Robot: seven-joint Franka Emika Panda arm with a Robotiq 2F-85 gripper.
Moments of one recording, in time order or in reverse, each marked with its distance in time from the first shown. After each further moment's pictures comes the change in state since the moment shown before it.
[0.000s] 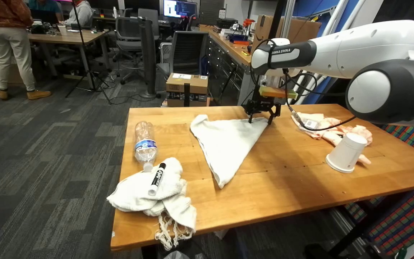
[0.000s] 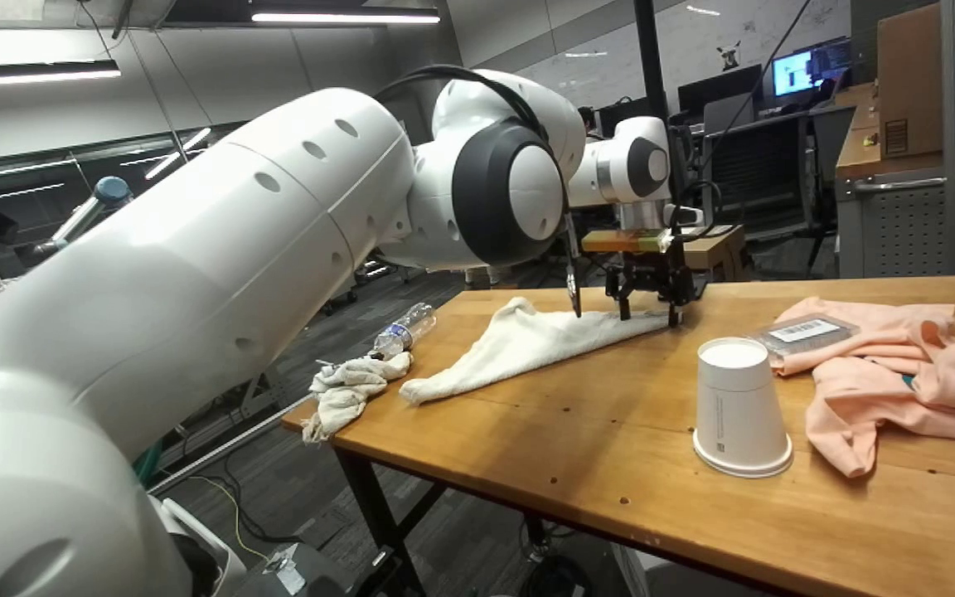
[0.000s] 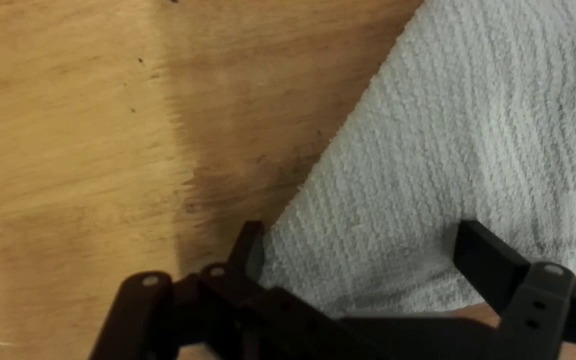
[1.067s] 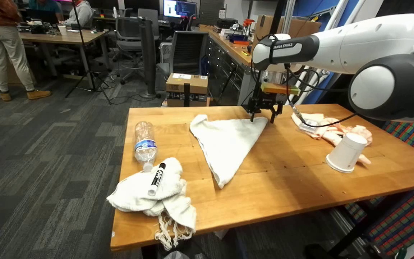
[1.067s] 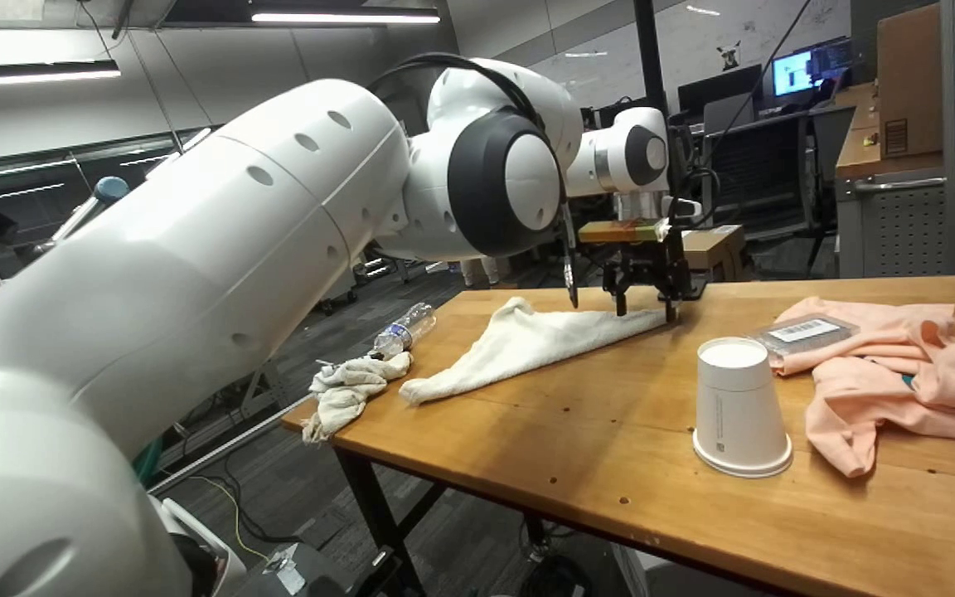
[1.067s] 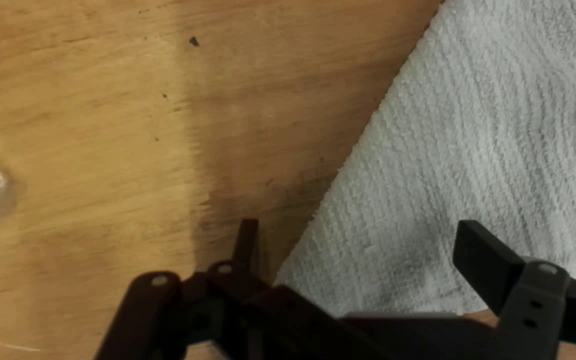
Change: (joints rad) arm 0.001 -0.024 -0.001 -0.002 0.000 -0.065 -0.001
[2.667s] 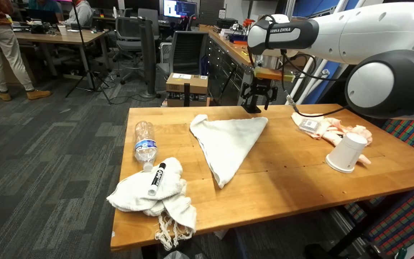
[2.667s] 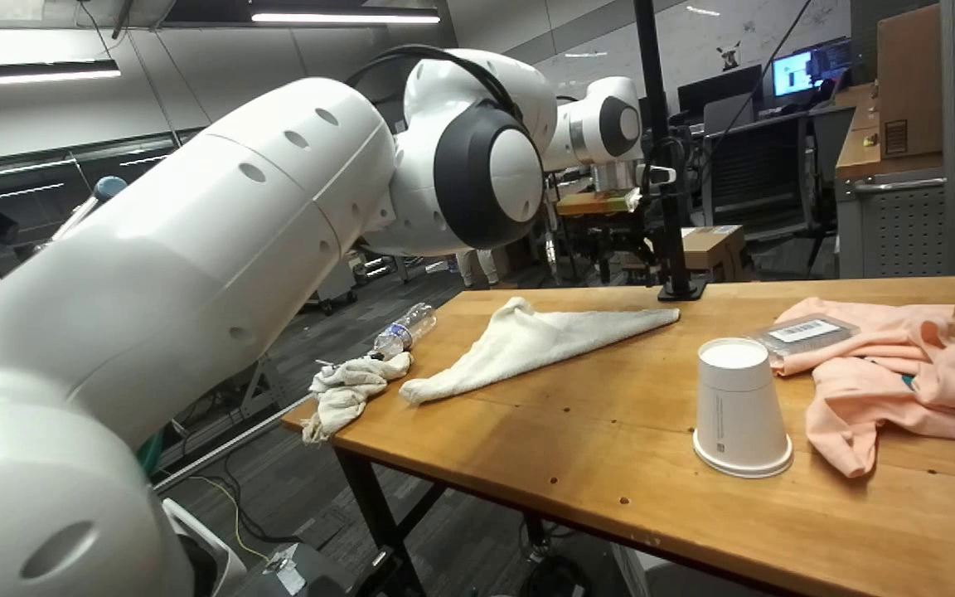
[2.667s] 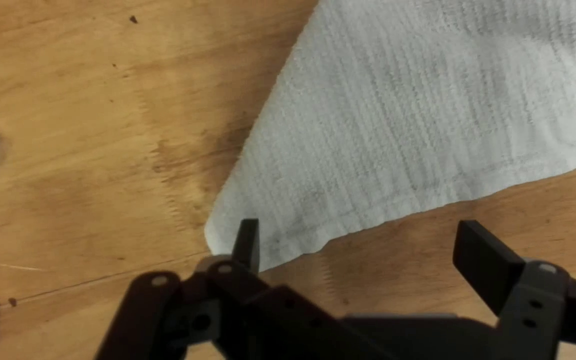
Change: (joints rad) arm 0.046 -0.020 -0.009 0.089 0.009 -0.011 0.076
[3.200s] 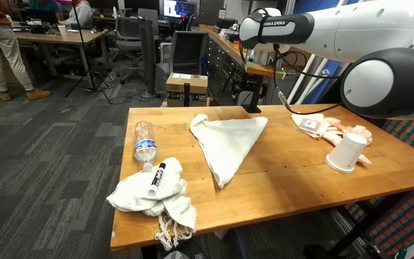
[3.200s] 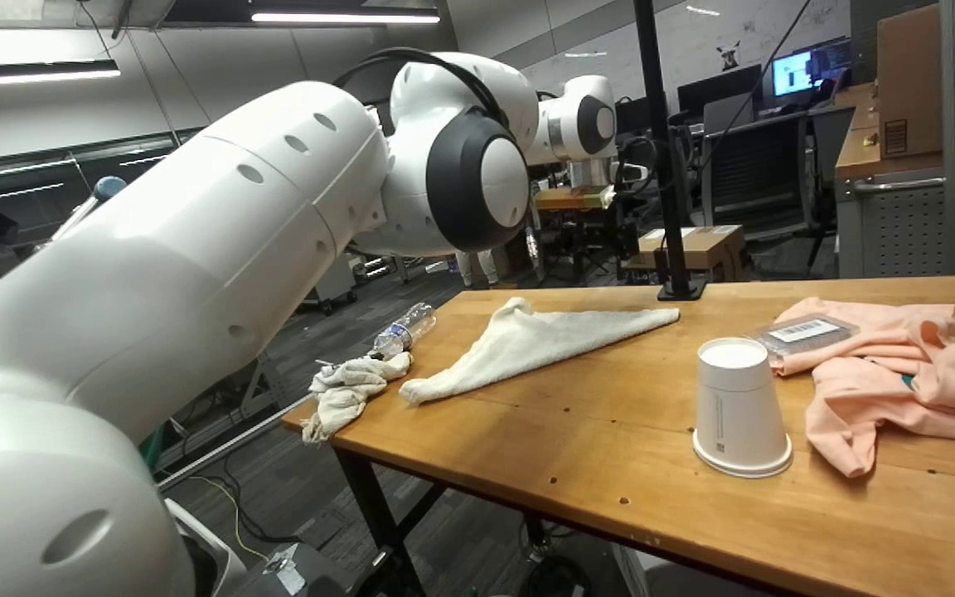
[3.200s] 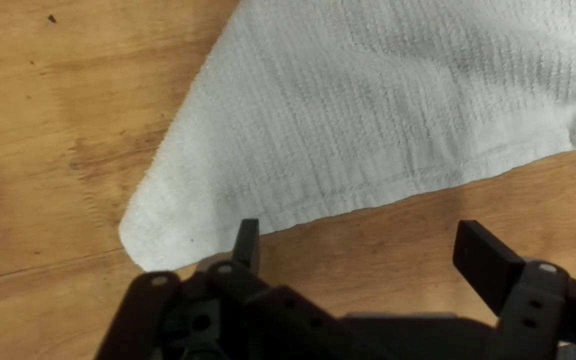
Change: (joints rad) arm 0.034 0.000 0.047 0.031 0.009 -0.009 0.000
